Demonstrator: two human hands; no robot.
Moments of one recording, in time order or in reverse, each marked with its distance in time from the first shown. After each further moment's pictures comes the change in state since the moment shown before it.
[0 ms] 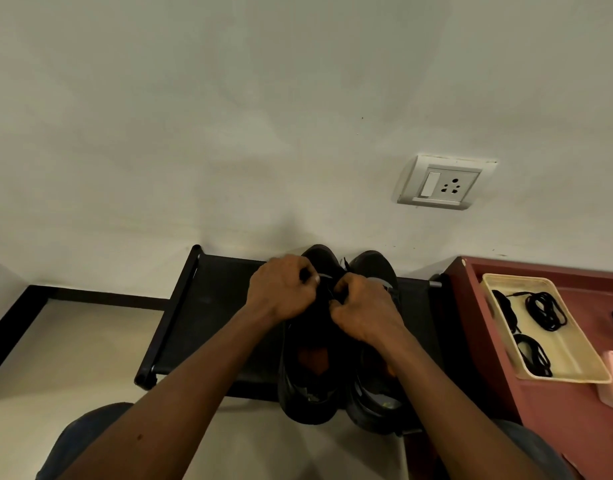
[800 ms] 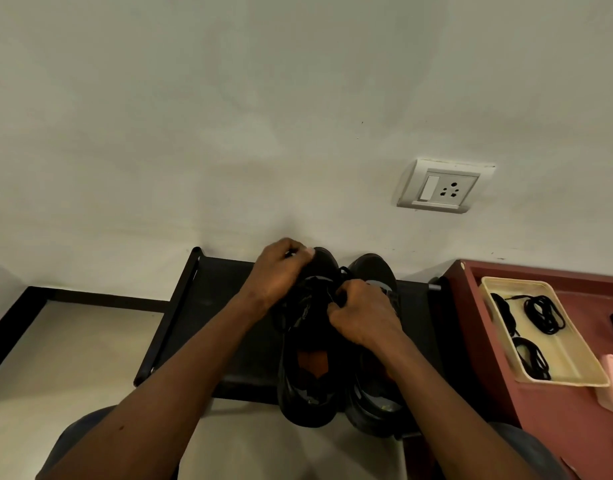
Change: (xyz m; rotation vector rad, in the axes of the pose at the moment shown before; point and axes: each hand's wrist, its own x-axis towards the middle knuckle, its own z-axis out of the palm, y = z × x) left_hand 0.008 -0.003 -0.017 -0.708 -0.038 -0.167; right_hand 0.000 -0.003 0.001 -0.025 0.000 0.014
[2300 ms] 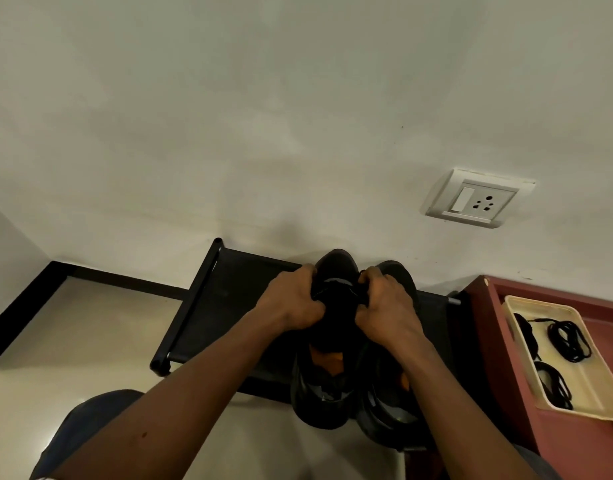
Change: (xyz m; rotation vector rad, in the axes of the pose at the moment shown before) left_hand -0.016 -0.020 -0.001 0.637 -0.168 -0.048; right_hand 0.009 0.001 -0.001 -0.150 0.078 -0.052
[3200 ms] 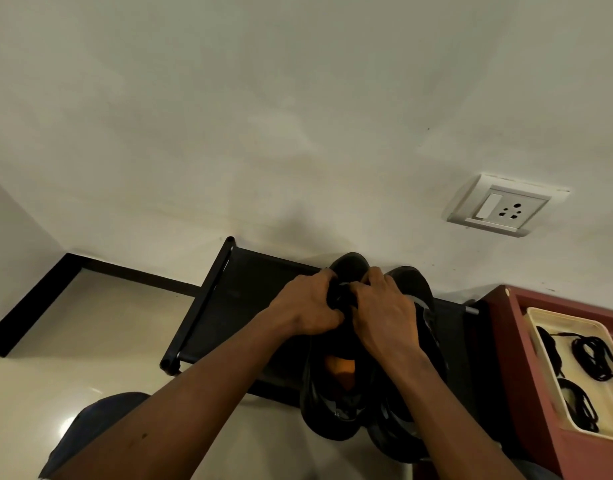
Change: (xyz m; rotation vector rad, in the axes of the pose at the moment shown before) left_hand 0.001 -0.002 -0.005 -0.055 -0.073 0.072; right_hand 0.007 -0.020 0.025 -0.385 0.164 -0.235
